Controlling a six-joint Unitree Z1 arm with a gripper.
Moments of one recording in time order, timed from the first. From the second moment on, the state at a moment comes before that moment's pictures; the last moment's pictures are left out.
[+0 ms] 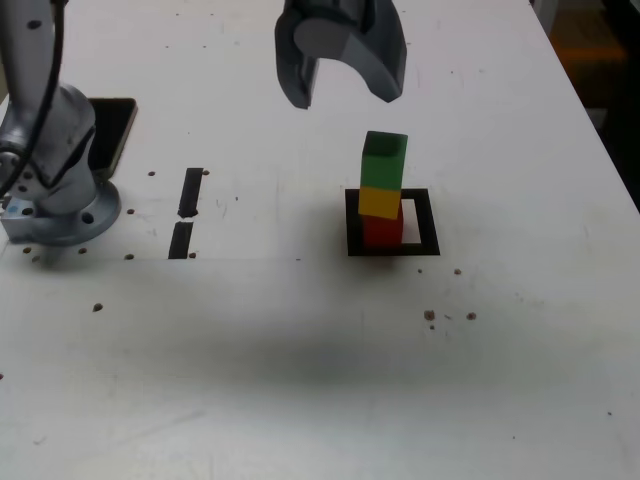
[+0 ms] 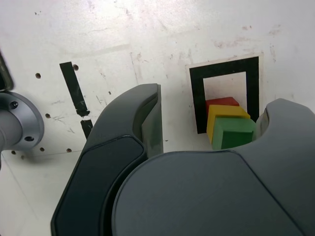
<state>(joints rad) -0.17 1.76 -1.55 1.45 0.22 -0.02</state>
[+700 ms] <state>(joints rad) -0.08 1.62 -1.15 1.26 0.10 -0.07</state>
